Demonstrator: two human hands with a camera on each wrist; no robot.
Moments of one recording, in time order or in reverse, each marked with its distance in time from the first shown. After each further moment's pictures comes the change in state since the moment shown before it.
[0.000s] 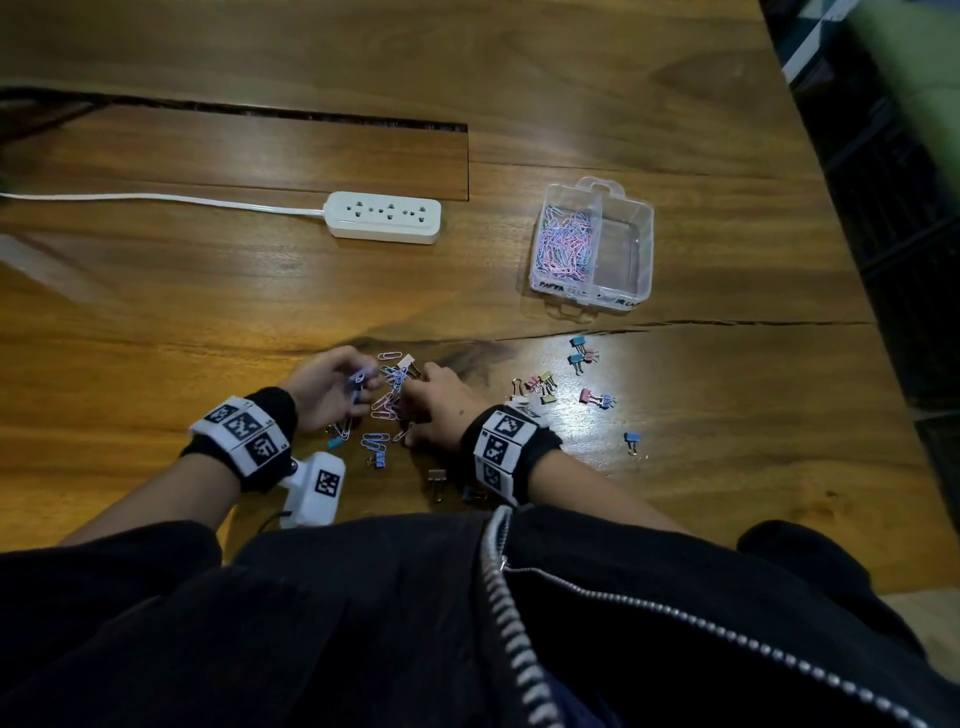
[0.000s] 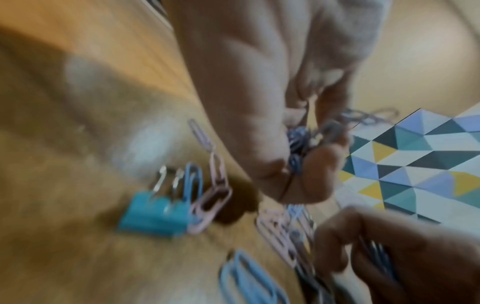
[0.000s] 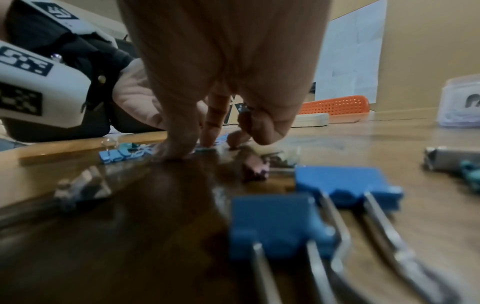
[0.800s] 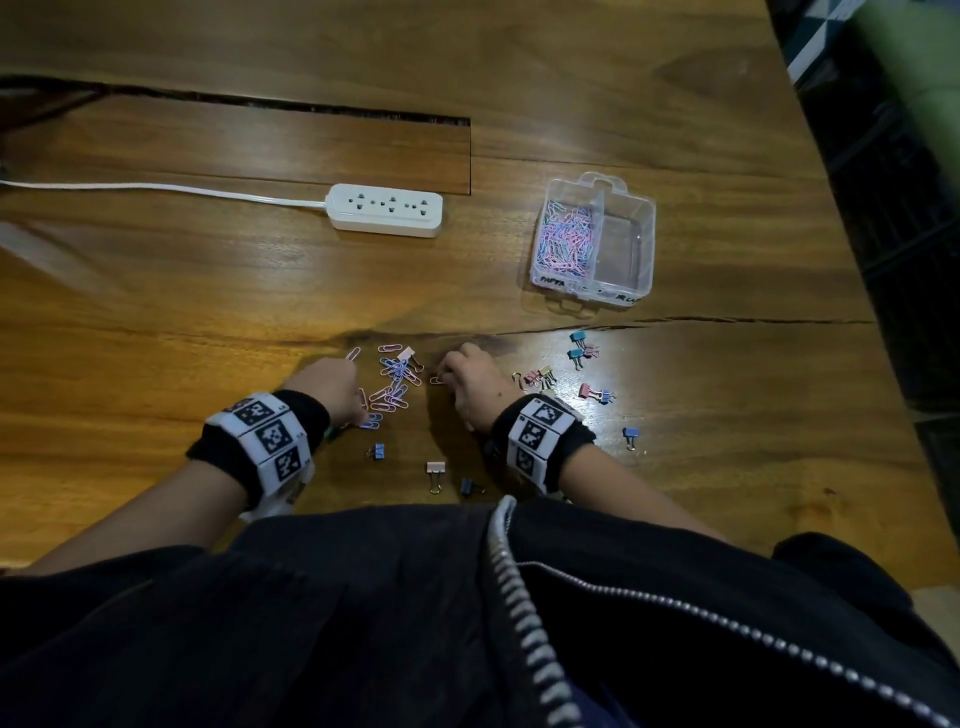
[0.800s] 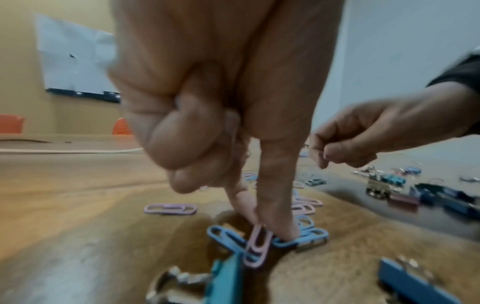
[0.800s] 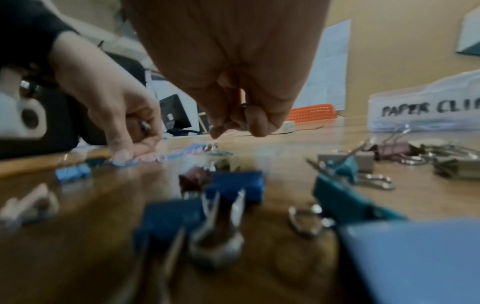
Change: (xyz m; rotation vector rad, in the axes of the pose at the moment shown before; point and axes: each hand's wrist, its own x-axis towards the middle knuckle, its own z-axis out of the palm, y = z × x) left_hand -0.004 -0.007 0.019 1.482 0.408 -0.102; right_hand -0.004 0.028 -0.006 0.101 0.227 0.049
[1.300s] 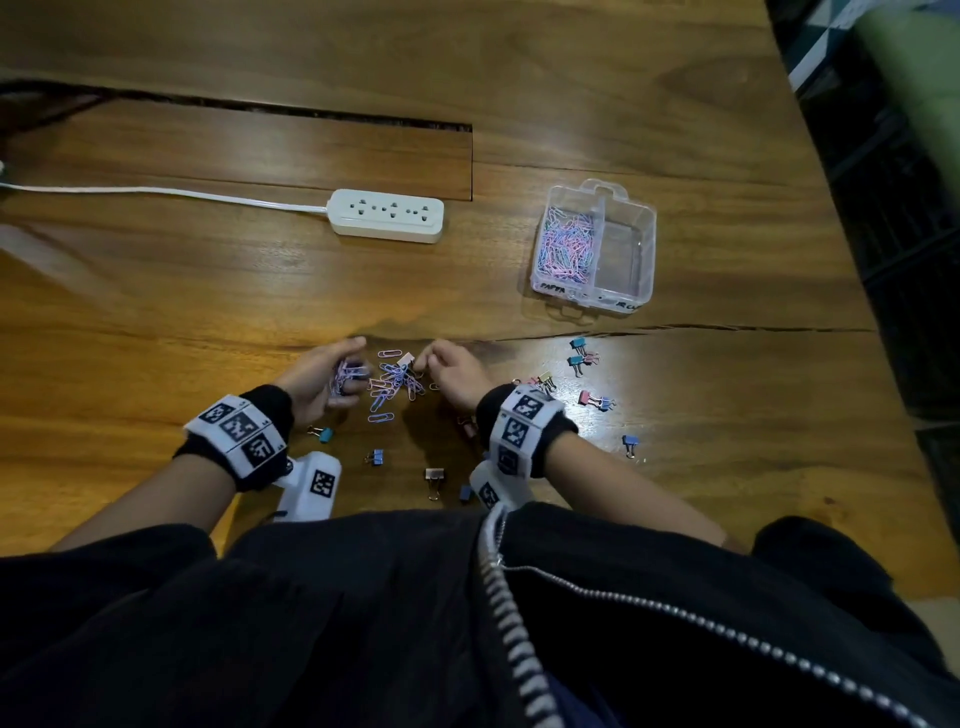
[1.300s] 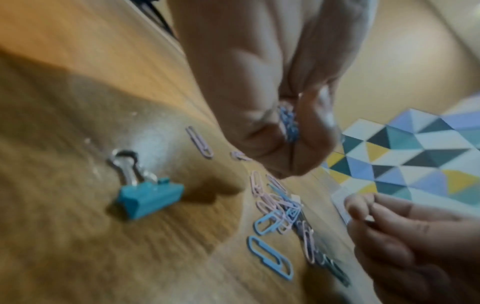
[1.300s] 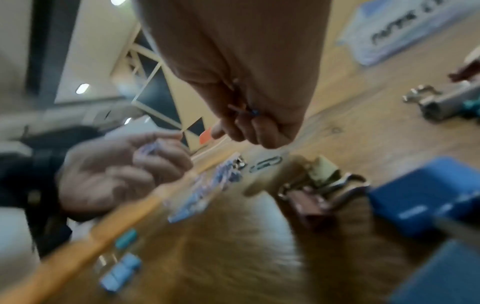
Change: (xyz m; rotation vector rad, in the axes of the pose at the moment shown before) left_hand 0.010 -0.016 -0.008 -1.545 -0.260 0.030; right_hand 0.013 -0.022 -0.004 0.601 -0.029 0.185
